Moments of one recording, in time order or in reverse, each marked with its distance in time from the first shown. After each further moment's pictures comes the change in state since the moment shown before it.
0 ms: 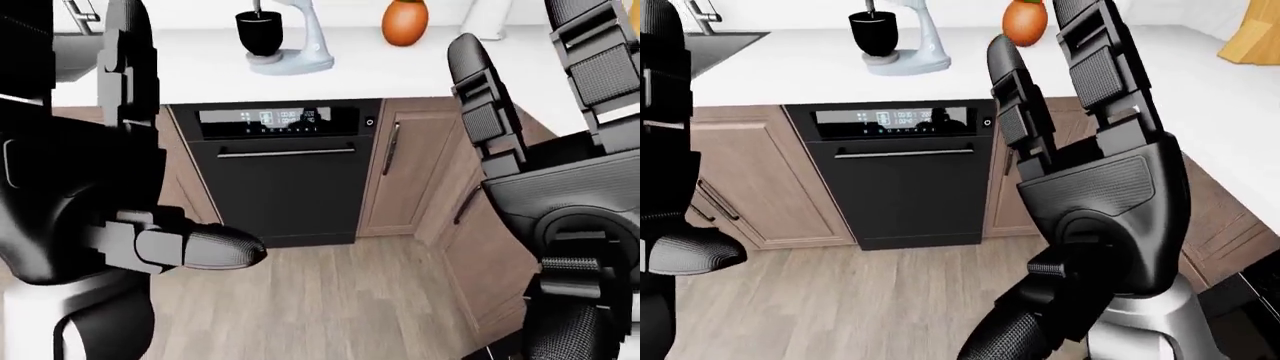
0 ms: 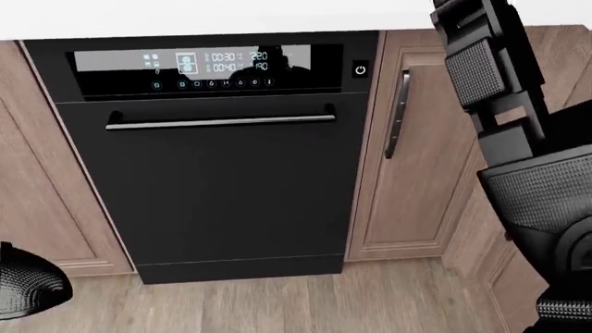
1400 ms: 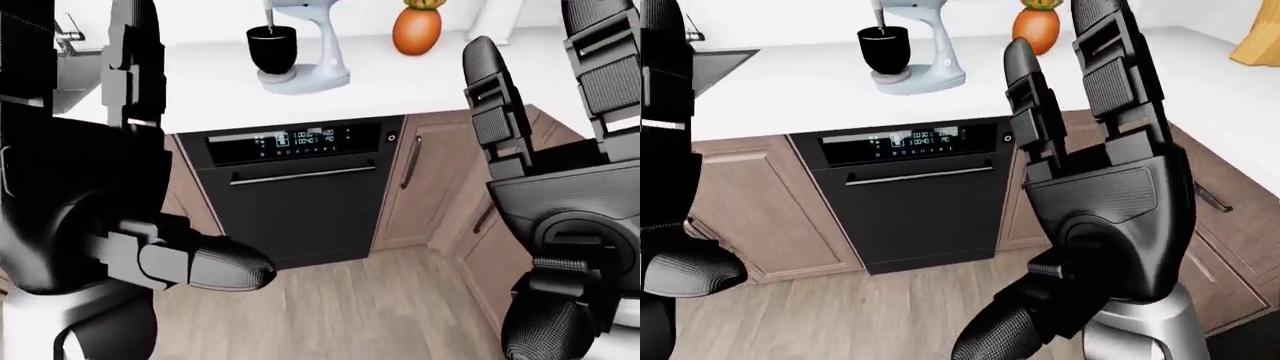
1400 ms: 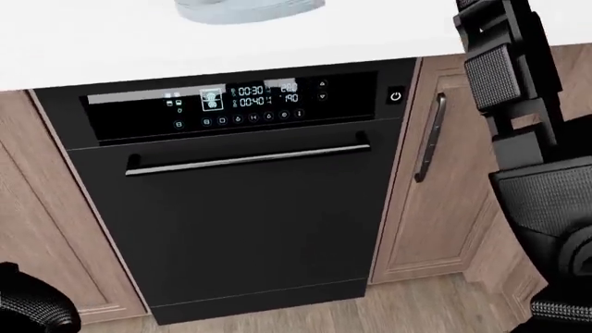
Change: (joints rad) left arm -0.003 0.011 -0.027 -0.022 -0.002 -0.018 -0.002; right arm 0.048 0.039 0.011 -0.004 -0.123 -0.008 0.006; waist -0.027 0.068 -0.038
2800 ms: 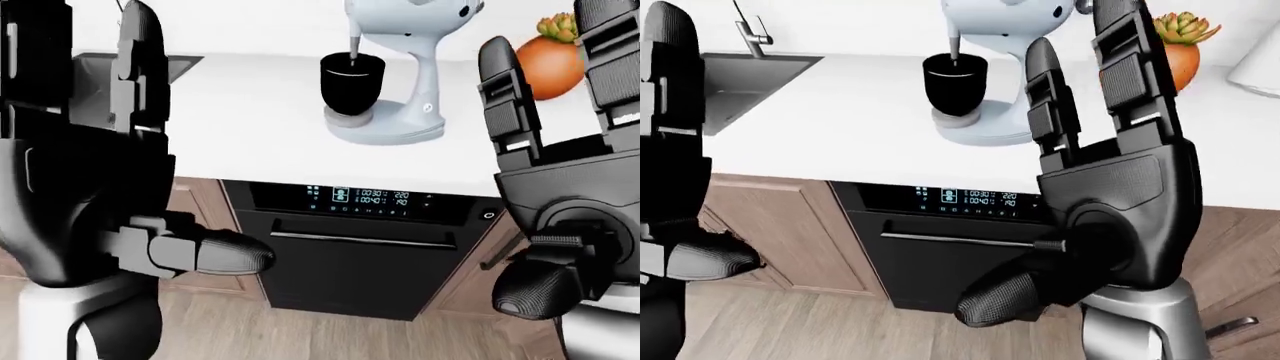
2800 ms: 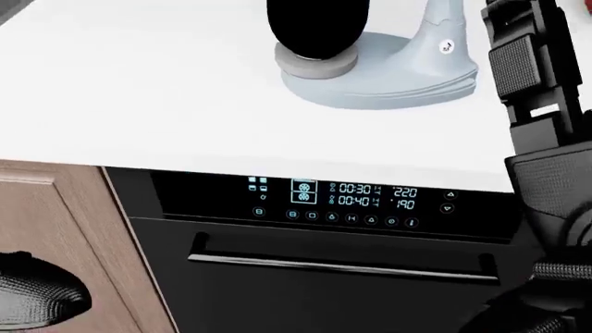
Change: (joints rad) left arm 0.024 -0.027 -0.005 0.017 0.034 0.011 -0.011; right arm -0.023 0.082 -0.058 0.001 -0.021 0.113 -0.062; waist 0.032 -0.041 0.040
